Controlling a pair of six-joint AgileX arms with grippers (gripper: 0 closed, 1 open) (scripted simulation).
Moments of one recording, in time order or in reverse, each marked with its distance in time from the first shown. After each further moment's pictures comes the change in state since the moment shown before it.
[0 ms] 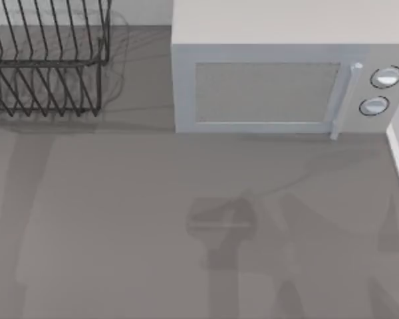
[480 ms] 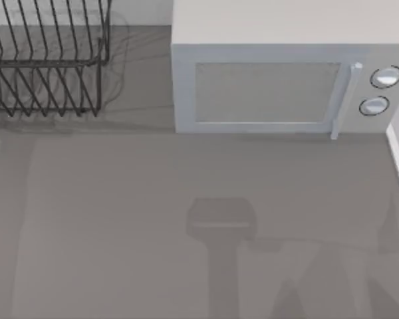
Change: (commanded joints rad) left arm 0.177 -0.275 -0.156 0.376 0.068 -0.037; right arm 0.000 0.000 0.000 0.000 0.000 0.000
